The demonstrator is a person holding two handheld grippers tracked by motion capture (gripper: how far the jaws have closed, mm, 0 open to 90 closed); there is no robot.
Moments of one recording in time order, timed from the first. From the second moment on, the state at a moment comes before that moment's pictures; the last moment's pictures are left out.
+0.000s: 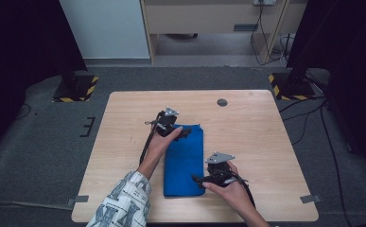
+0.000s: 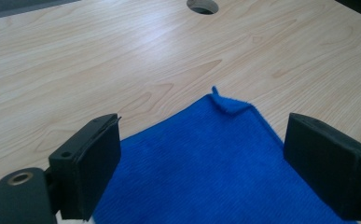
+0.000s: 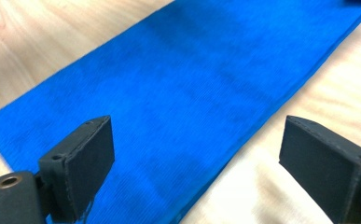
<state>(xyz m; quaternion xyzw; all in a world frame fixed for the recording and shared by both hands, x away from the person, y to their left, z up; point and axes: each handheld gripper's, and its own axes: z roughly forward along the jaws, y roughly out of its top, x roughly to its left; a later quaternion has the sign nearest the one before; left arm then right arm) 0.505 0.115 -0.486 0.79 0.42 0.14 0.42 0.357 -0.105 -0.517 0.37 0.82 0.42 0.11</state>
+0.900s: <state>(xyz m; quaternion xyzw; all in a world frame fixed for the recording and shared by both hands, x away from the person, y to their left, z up) 0.491 0.156 -0.484 0.80 0.42 0.15 0.40 0.451 -0.108 -0.501 0.41 0.81 0.39 0.17</state>
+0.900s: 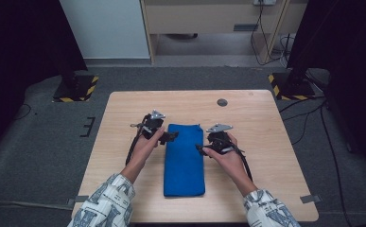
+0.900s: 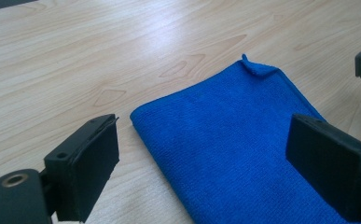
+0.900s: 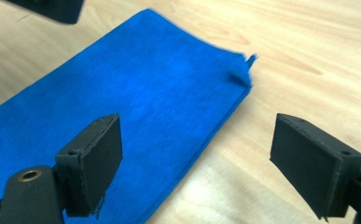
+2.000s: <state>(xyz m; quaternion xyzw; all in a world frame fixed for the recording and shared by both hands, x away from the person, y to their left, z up) 0.516 0.156 -0.506 0.79 0.46 0.16 0.36 0.537 -0.094 -0.512 0.45 0.80 0.38 0.15</state>
